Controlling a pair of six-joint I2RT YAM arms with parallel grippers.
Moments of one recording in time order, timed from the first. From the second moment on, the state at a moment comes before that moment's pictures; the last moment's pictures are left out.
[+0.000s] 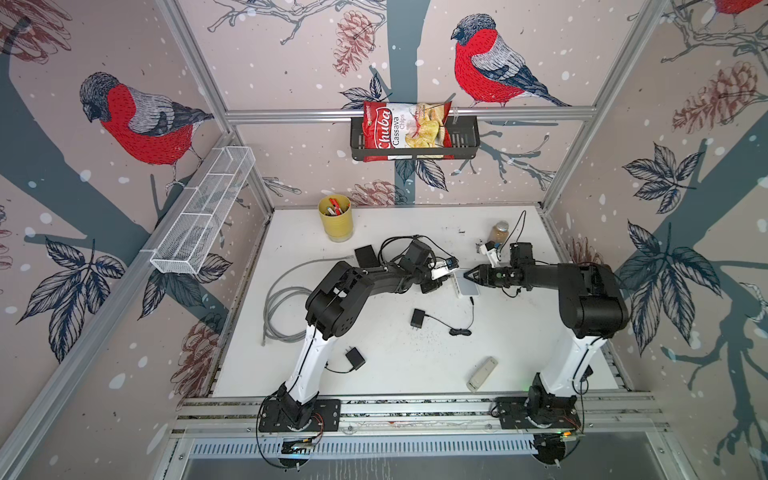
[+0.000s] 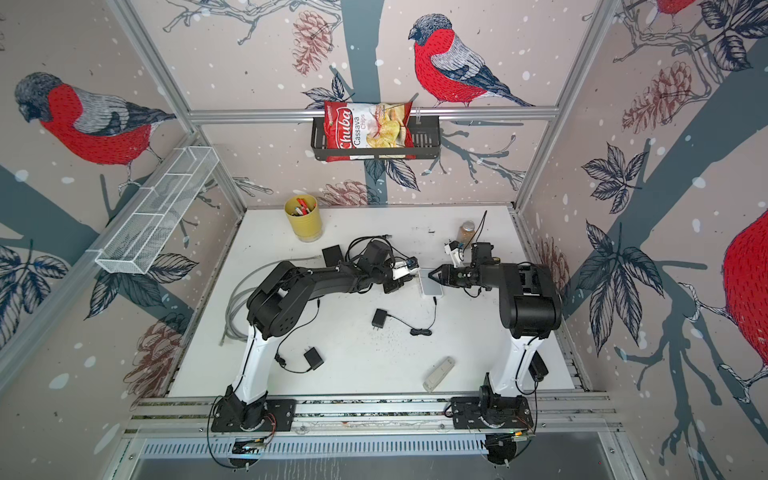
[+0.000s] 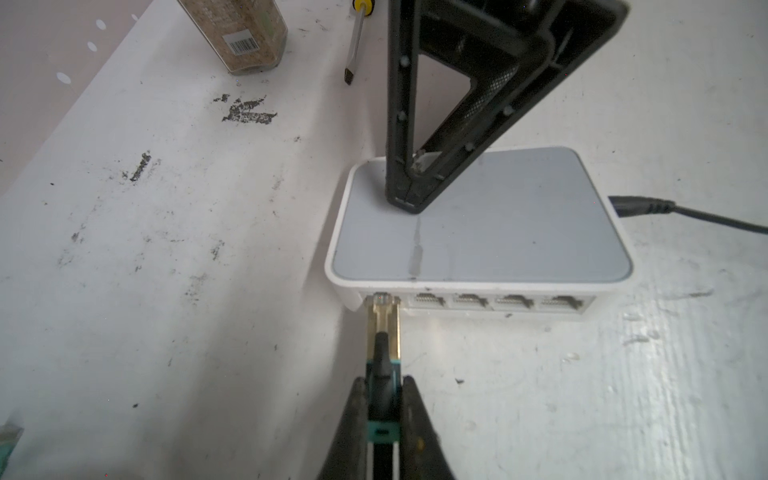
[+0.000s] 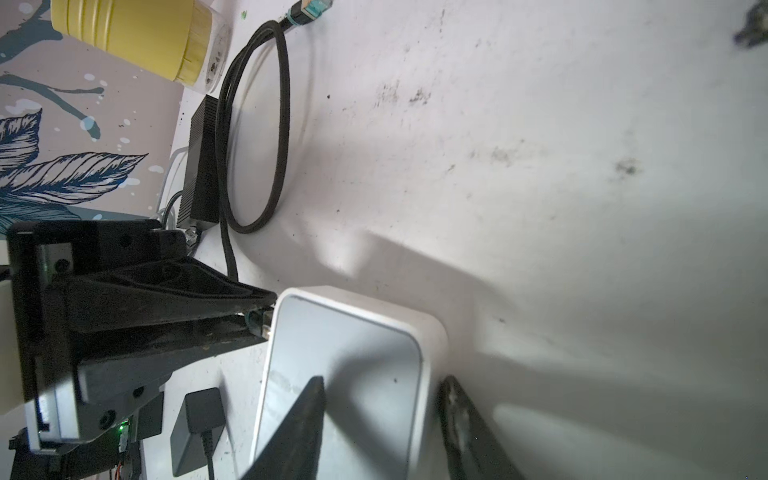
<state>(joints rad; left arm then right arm) -0.72 2.20 1.41 0.09 0.41 0.60 0.04 1.91 0.93 -0.05 -0.84 0.05</state>
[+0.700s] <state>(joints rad) -0.72 2.21 1.47 -0.03 0.39 0.64 0.07 1.89 0.95 -0.08 -0.77 0.03</state>
